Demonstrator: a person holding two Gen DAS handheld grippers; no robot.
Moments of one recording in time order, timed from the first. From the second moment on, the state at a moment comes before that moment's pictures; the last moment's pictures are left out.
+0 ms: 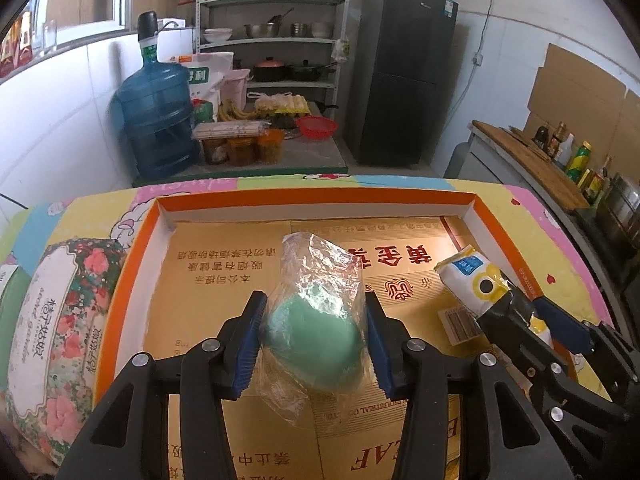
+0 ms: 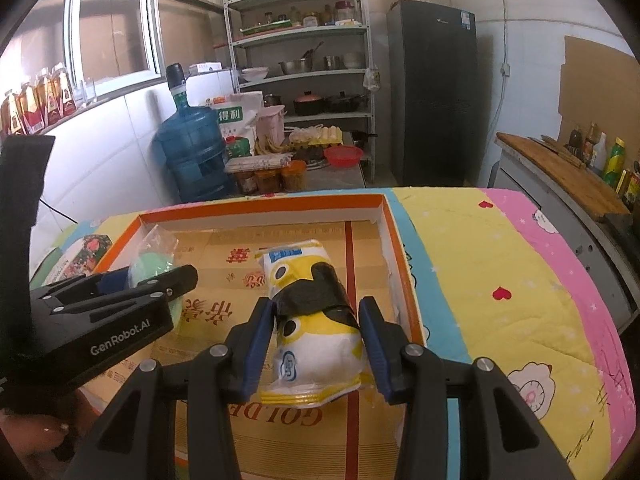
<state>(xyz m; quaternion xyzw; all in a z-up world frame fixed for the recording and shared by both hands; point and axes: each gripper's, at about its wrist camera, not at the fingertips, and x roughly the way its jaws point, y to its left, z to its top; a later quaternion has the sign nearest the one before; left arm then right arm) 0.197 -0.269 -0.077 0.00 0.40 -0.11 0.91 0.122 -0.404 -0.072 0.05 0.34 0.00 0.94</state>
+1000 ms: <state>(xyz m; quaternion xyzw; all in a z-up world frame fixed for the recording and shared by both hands) 0.147 -0.262 -0.026 0.02 0.33 -0.14 0.93 0.075 -0.413 -0.030 0.06 0.29 -0.03 0.96</state>
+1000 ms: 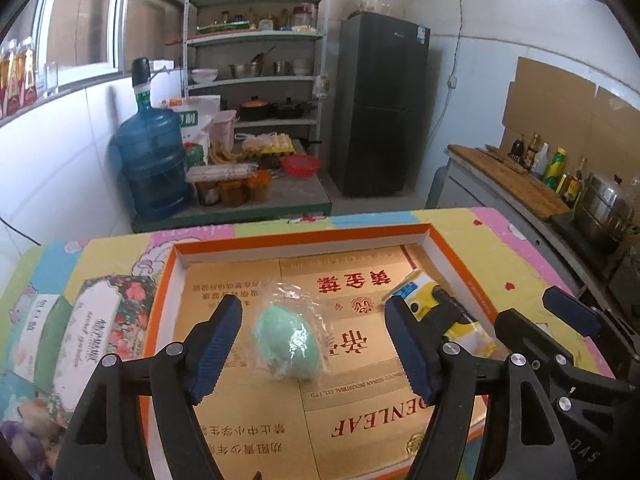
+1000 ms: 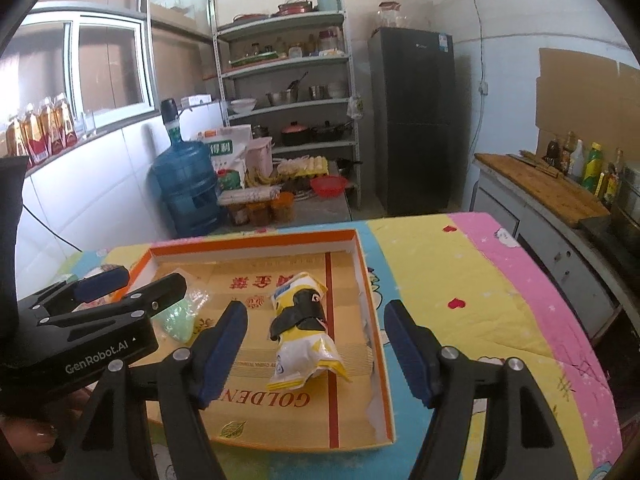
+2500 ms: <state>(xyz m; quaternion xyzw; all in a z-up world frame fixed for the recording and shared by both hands) 0.047 -0.106 0.029 0.02 0.26 -0.07 0.96 0.017 -0.283 0.007 0.02 0.26 0.05 0.97</state>
